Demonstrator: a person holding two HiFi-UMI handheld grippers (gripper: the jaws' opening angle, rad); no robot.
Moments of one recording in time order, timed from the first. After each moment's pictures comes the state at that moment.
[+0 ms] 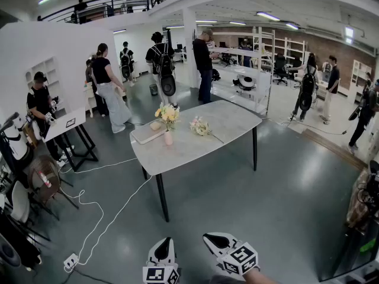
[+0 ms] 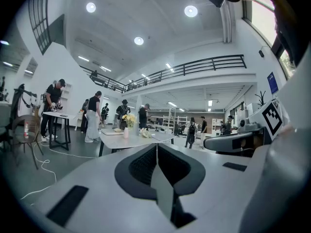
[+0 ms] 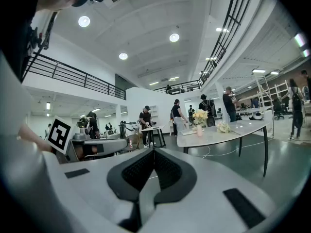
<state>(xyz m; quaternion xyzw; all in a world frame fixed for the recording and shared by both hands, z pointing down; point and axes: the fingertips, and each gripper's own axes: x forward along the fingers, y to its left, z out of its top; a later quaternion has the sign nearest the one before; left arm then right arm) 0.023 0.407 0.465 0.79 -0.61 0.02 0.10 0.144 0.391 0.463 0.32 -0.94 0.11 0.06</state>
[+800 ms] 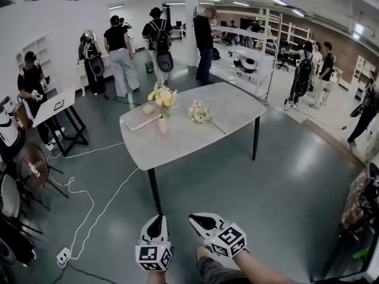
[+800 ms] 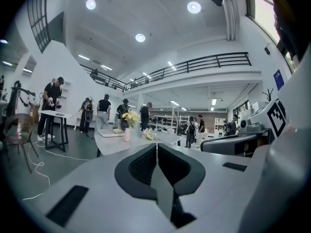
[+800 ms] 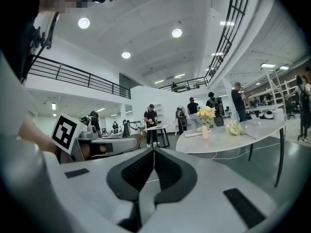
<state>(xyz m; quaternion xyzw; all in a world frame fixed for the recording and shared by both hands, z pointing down) 0.002 0.236 0.472 0.79 -0.61 0.02 0.09 0.095 0.234 0.477 0.27 -0.96 0.10 0.06</state>
